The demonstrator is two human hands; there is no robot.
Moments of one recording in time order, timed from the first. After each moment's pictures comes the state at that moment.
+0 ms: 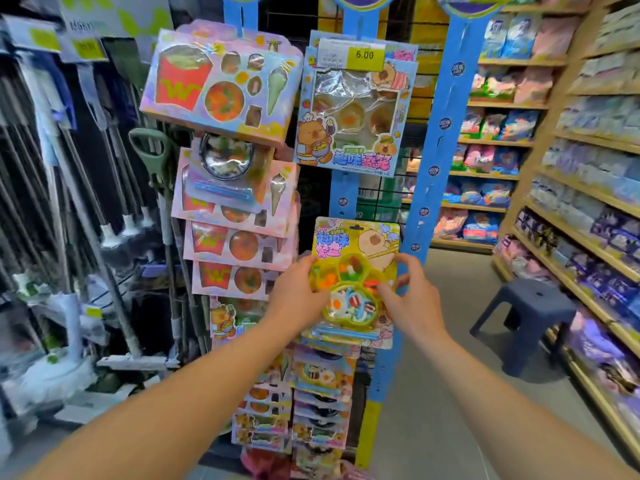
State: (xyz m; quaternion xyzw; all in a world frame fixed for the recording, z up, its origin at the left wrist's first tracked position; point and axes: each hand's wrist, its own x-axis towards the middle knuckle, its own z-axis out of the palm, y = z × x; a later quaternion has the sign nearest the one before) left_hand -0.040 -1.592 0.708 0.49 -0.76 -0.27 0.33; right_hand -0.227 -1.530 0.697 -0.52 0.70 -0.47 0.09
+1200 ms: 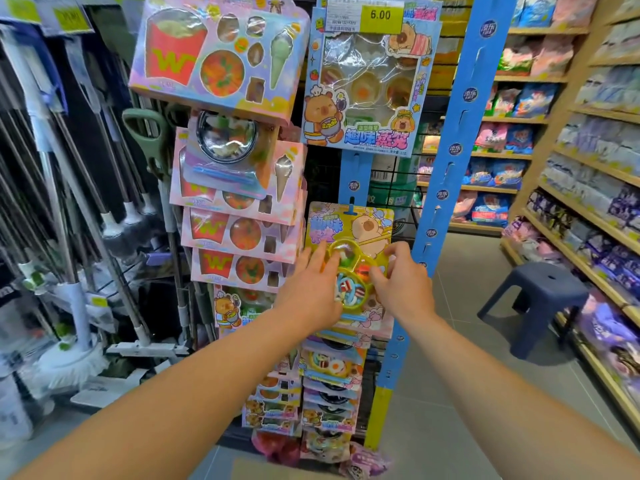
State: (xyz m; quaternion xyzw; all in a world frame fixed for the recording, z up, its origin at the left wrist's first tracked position) left_hand -0.045 -1.608 0.695 0.47 -0.87 -0.04 0.10; right_hand -0.214 -1.580 0.677 -0.52 0.76 -0.38 0.02
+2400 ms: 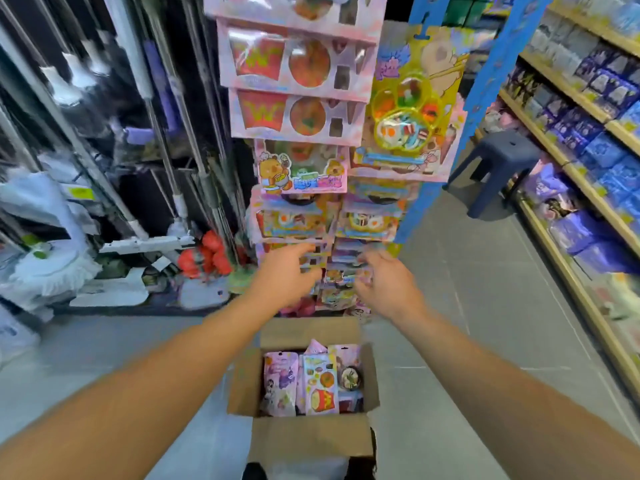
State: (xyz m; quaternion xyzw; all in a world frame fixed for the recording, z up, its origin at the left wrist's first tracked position) left_hand 0.153 -1.566 0.551 0.45 -0.84 -0.30 0.09; right_hand -0.021 -1.470 0.531 -0.54 0.81 -0.15 0.14
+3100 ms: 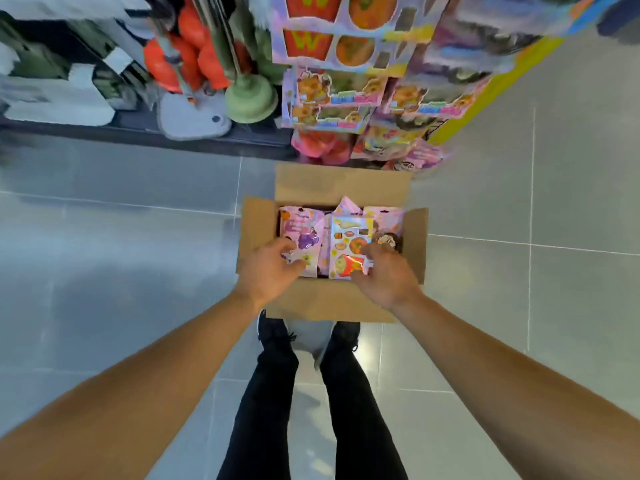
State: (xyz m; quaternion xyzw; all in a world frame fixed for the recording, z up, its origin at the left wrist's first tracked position) left_hand 0.260 -1.516 0.211 0.60 -0.64 -0.49 -0.06; right_hand 0.066 -1.428 0.209 -0.43 0.80 -0.01 0.42
